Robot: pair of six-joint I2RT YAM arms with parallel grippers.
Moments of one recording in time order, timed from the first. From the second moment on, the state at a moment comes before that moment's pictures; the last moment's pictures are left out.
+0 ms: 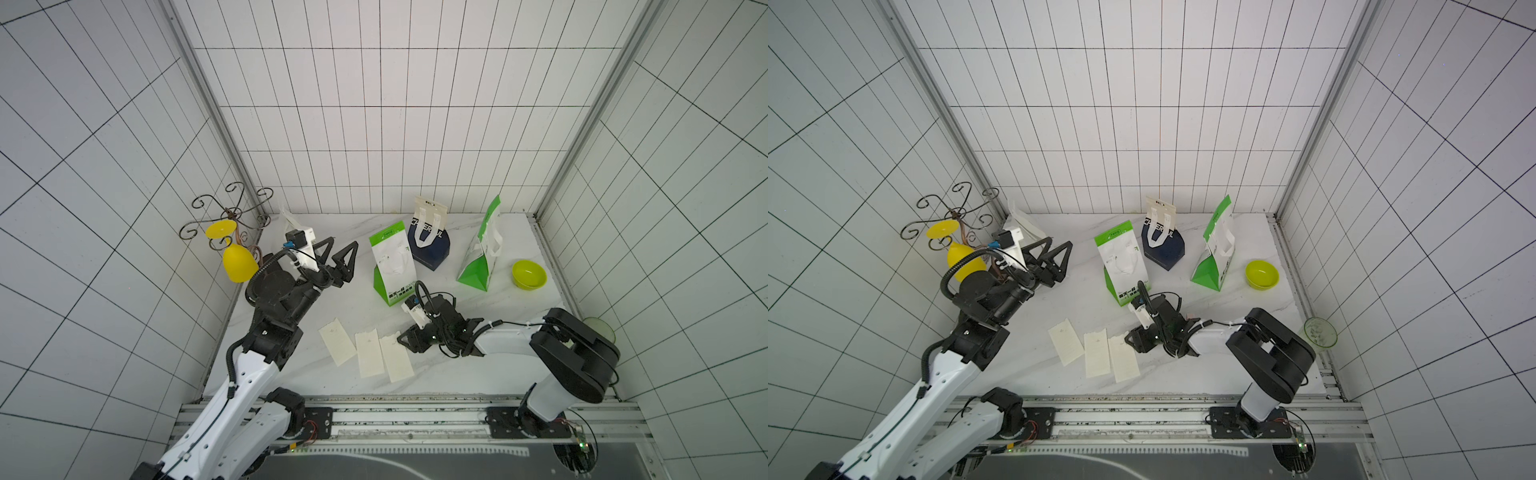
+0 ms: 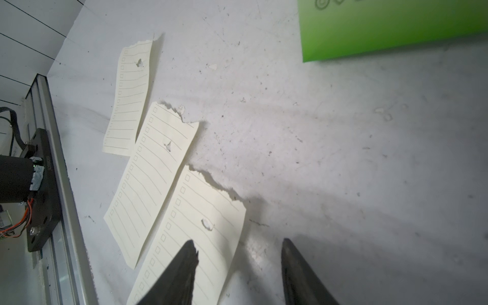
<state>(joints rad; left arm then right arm) -0.35 0.81 0.73 0.20 0.17 -0.42 0.83 1.63 0.61 0.24 -0.33 0.33</state>
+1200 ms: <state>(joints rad) -0.53 0.87 0.72 0.06 0.40 -0.40 0.76 0.97 0.61 0.07 -0.34 0.28</state>
